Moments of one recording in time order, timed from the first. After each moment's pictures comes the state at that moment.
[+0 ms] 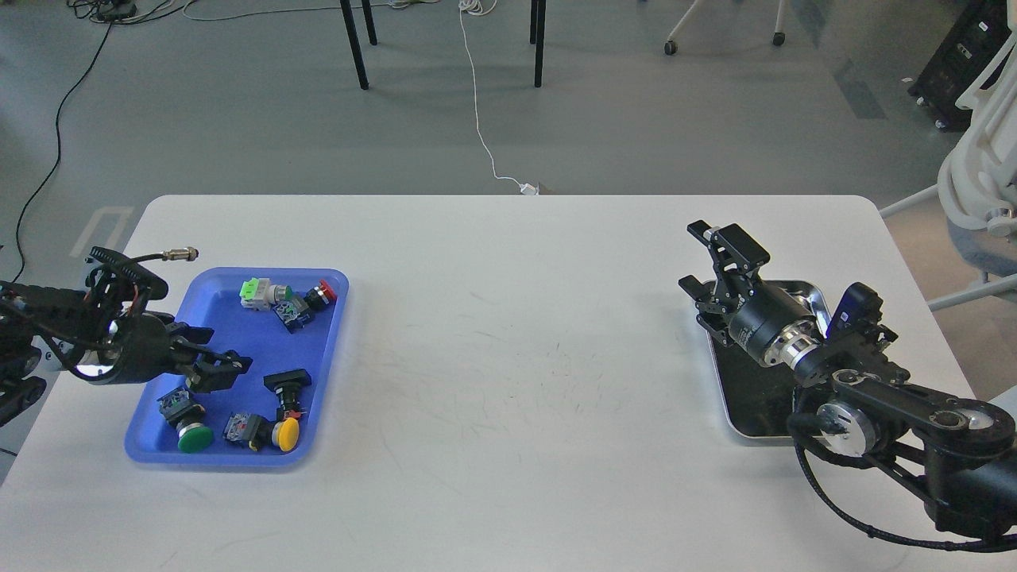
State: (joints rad) left arm -0.68 0.82 -0.44 -1.01 2.11 -0.39 -0.49; right arm 0.60 -0.50 0.33 1.05 -0.40 0.00 0.49
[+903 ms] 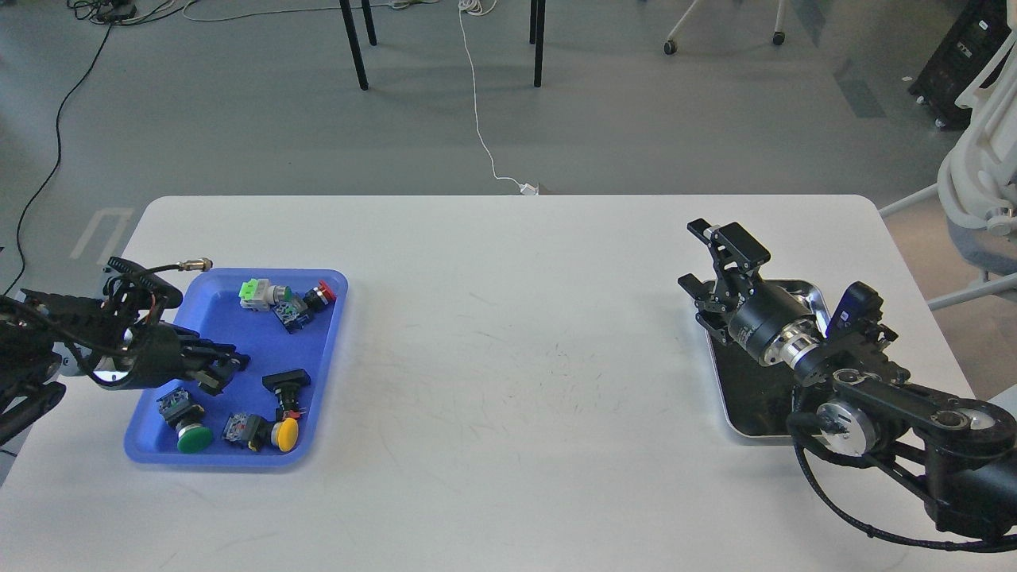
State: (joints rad) left arm -0.68 0.76 -0.41 -0.92 2.13 -0.38 -0.49; right arm 0.60 -0.50 0.34 1.07 -0.40 0.00 0.49
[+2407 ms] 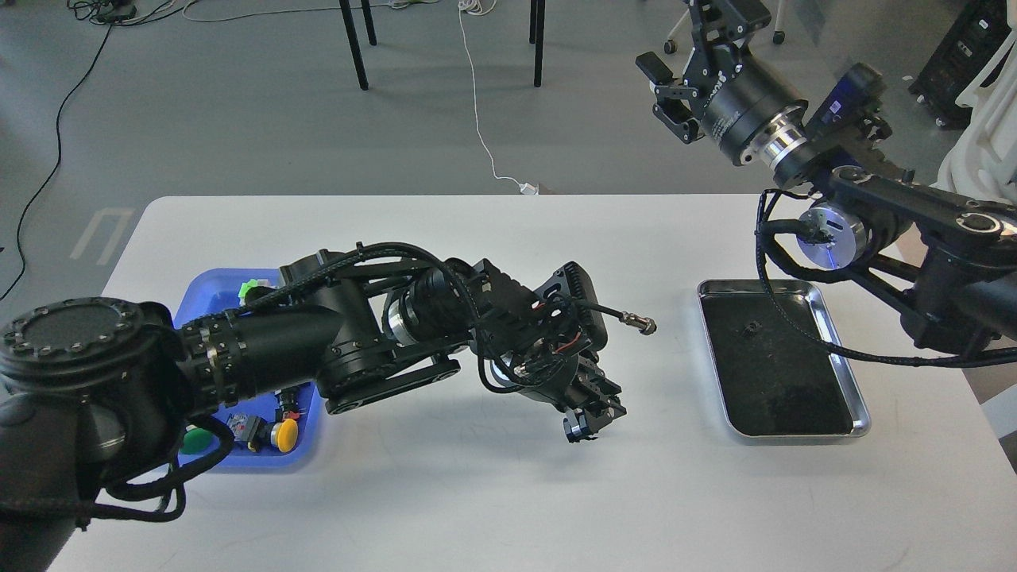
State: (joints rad) left arm -1.10 -0.03 -0.13 -1.01 2.18 -0.49 -0.49; right arm 1.12 -0.50 0.21 1.11 -0.12 0.00 0.49
